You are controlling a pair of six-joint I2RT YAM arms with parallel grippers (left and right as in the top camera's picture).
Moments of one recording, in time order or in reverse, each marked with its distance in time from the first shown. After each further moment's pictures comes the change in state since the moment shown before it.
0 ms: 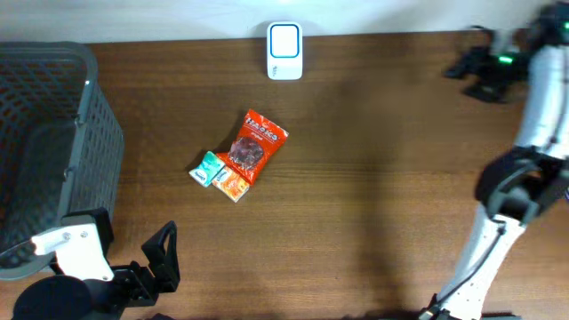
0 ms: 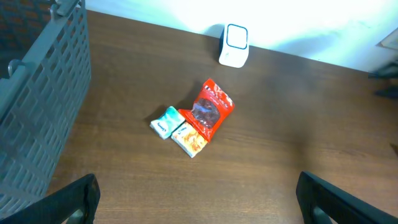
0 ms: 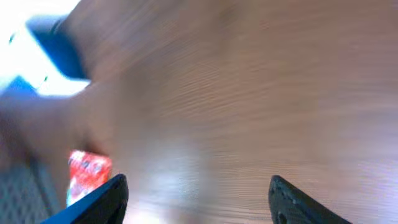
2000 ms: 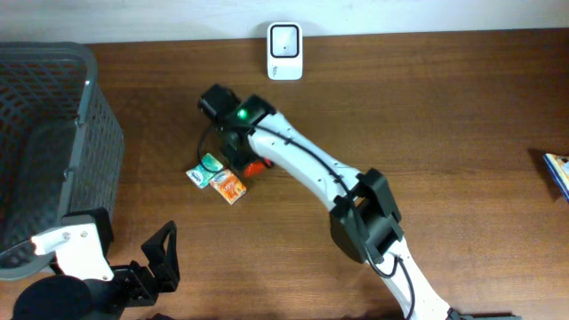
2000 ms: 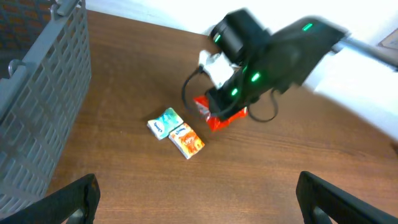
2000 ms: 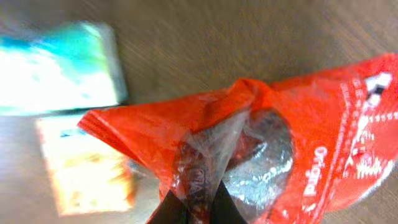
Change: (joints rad) left arm 0.001 0.000 0.000 0.000 0.000 0.000; right arm 1.100 -0.026 -0.249 0.289 0.612 0.019
